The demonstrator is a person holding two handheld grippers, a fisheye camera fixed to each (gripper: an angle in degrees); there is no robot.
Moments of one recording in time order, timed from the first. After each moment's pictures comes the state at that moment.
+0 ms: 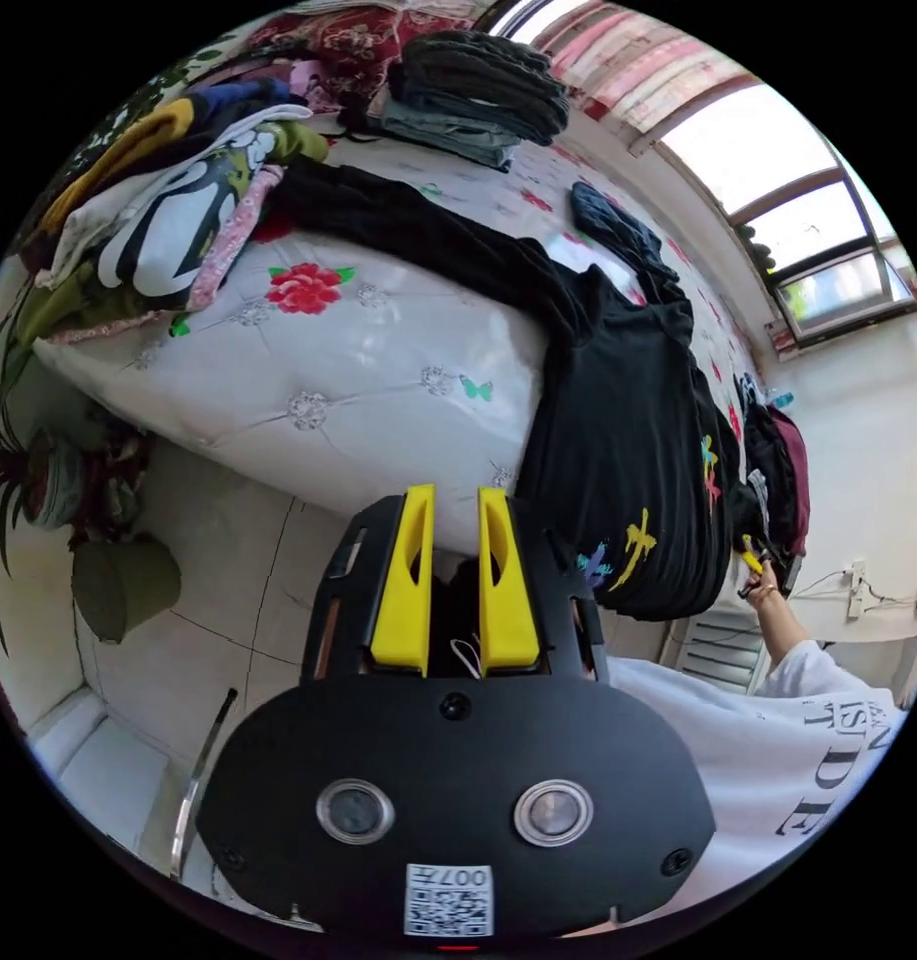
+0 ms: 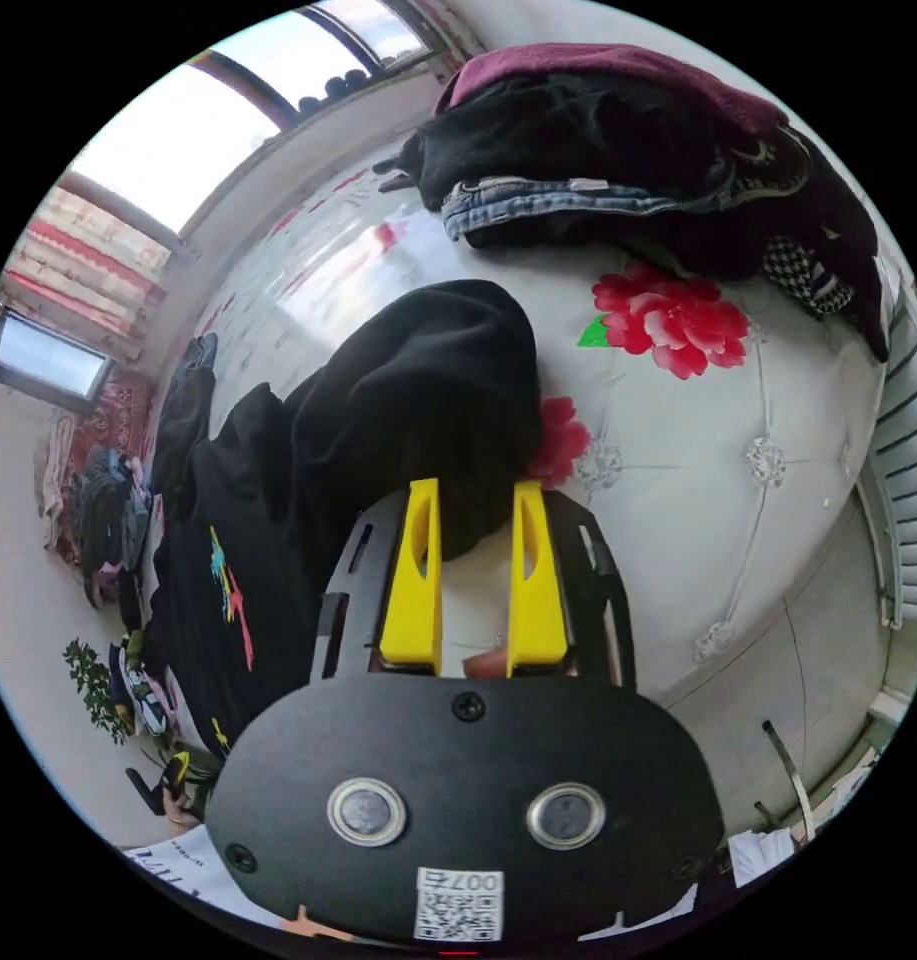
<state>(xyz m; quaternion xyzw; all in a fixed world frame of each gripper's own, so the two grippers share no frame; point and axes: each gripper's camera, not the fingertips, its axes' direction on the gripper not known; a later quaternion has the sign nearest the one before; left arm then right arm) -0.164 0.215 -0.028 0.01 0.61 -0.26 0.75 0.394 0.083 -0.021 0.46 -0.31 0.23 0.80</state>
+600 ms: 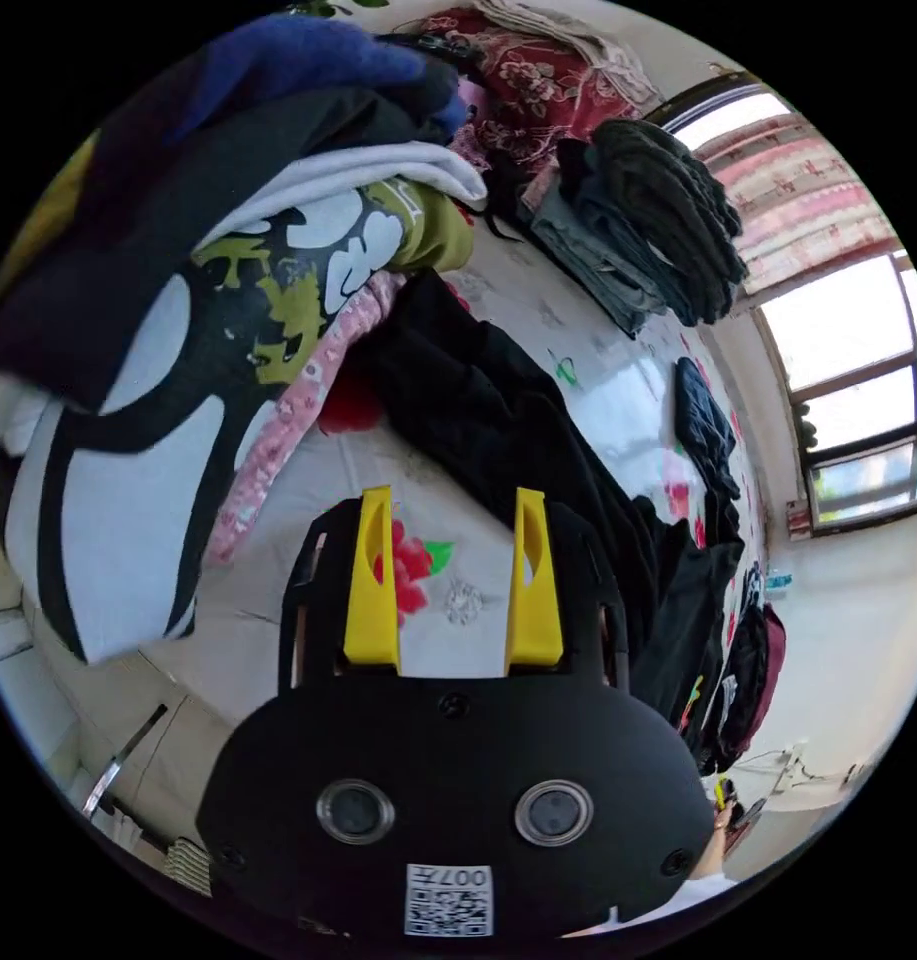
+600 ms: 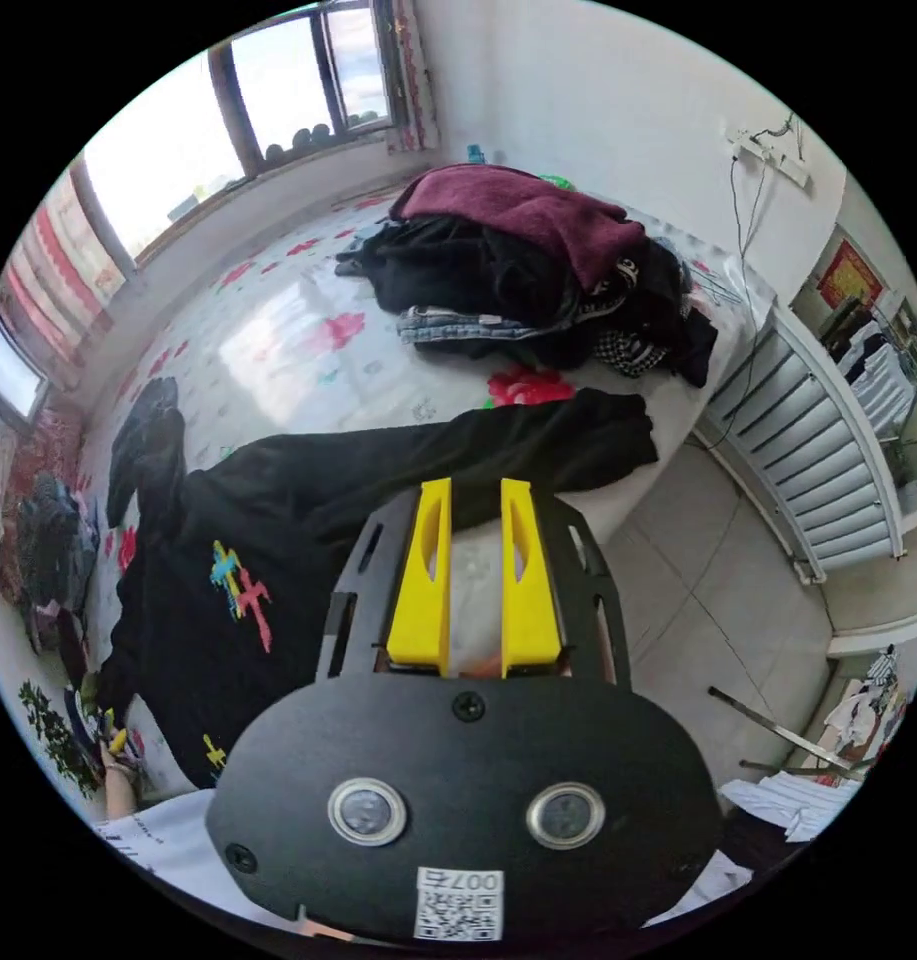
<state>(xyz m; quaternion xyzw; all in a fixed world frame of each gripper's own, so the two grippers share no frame) -0.259 0.077 0.158 -0.02 0.58 -0.43 0.69 0.292 0.239 -0.043 0.50 -0.24 0.32 0.77</state>
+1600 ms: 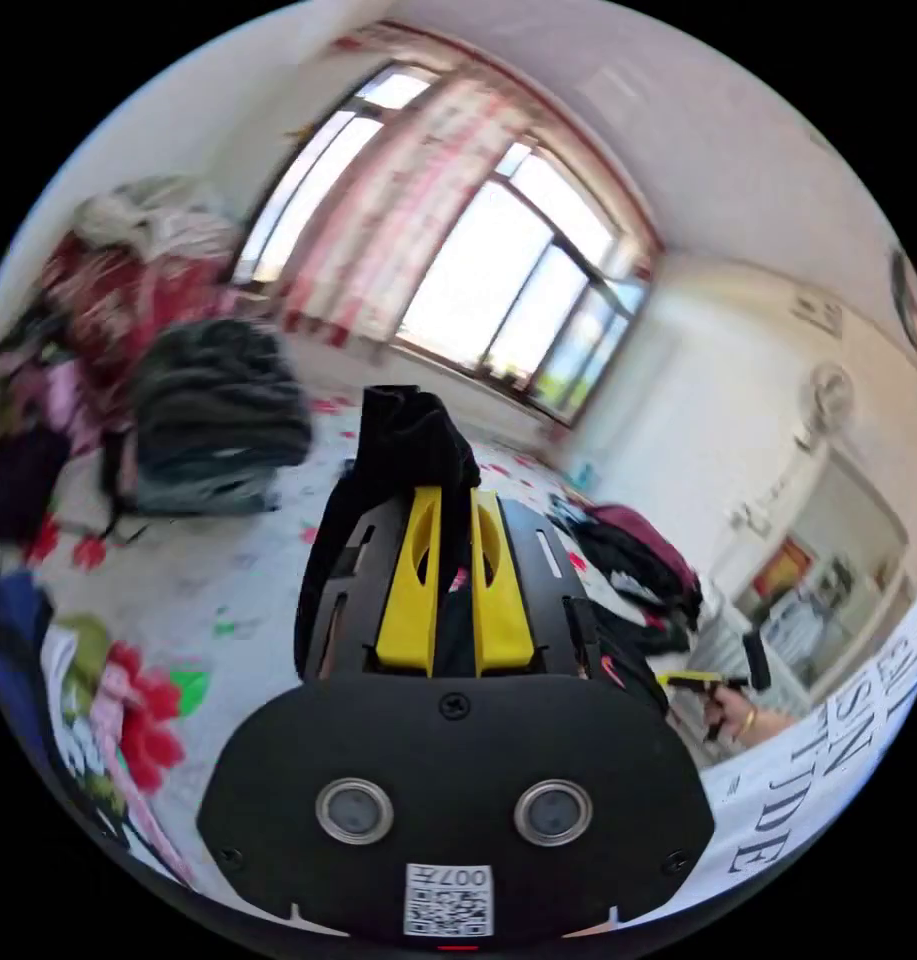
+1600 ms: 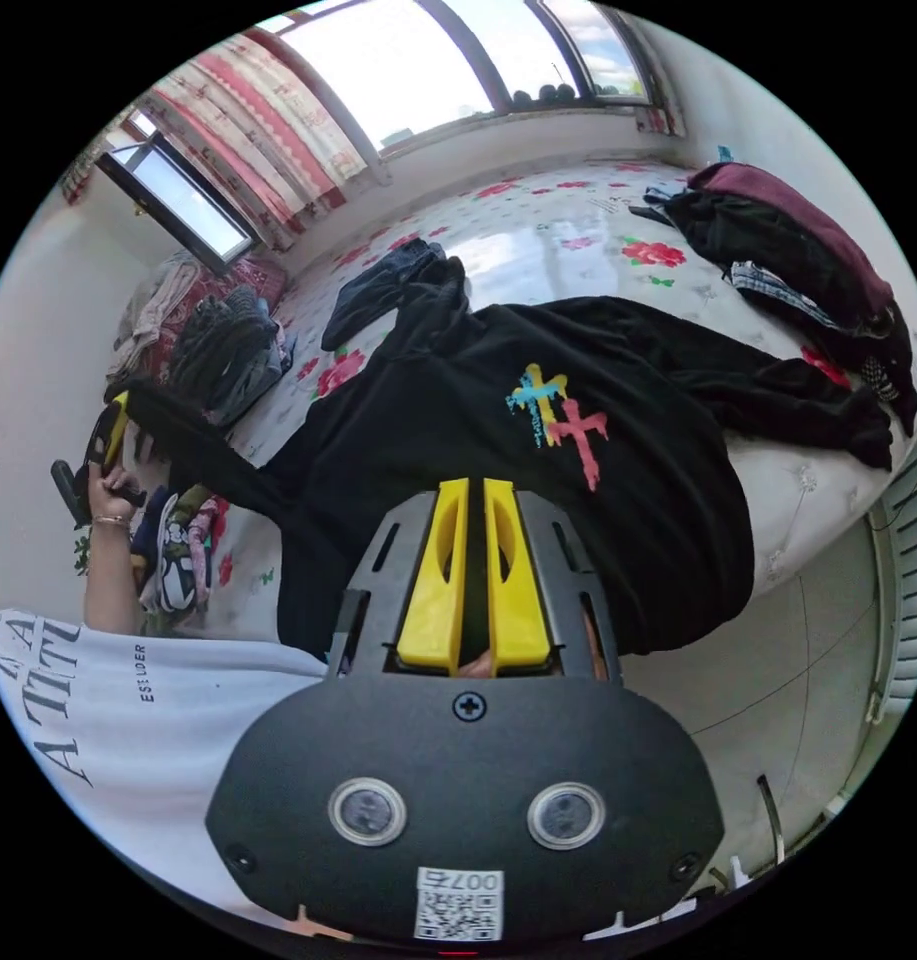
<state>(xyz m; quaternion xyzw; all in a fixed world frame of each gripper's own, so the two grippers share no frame) -0.303 0.125 -0.074 0.46 0.63 -0.19 0.59 0.070 0.284 -0.033 0.55 -0.29 0.09 0.77</state>
